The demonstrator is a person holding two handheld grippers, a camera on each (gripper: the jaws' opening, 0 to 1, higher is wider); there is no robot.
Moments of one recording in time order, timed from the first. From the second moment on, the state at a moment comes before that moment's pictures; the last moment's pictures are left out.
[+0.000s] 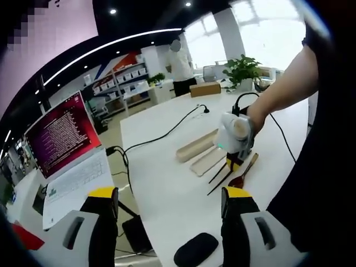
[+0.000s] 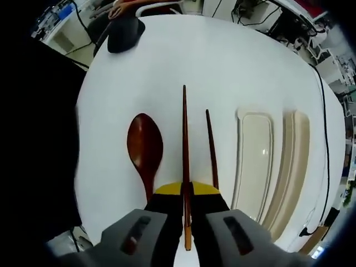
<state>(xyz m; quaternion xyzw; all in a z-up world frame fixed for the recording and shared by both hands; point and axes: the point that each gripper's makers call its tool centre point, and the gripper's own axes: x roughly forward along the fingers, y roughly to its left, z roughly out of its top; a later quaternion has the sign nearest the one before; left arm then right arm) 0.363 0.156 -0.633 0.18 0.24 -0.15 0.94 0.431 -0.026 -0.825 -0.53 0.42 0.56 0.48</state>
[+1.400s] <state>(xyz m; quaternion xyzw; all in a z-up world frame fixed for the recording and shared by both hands) 0.358 0.153 -0.634 0.18 0.24 -0.17 0.94 0.433 -0.027 -0.828 -0.50 0.46 0.55 0.49</state>
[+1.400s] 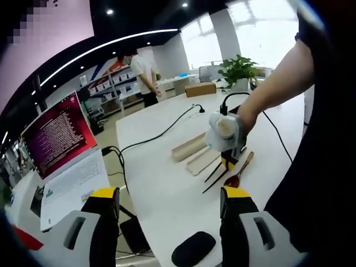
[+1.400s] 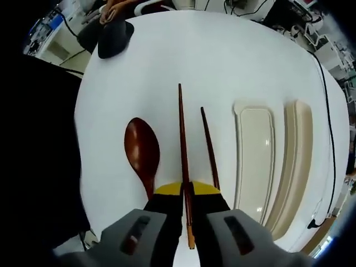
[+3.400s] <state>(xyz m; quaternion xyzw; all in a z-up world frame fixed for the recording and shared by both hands) 0.346 0.156 -0.628 0.18 0.23 -0.15 0.94 0.431 -0.027 -0.824 -0.49 0.44 0.57 0.50</state>
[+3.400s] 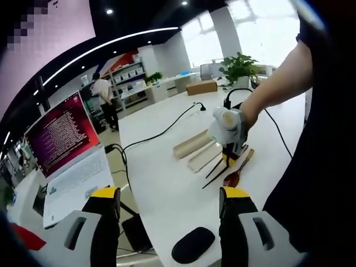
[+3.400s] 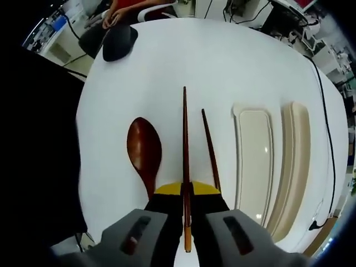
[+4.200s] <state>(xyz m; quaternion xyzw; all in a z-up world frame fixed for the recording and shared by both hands) 0.352 0.156 -0.623 0.19 0.23 -0.16 0.94 0.430 -0.031 -0.817 -0.49 0.43 0.57 0.49</state>
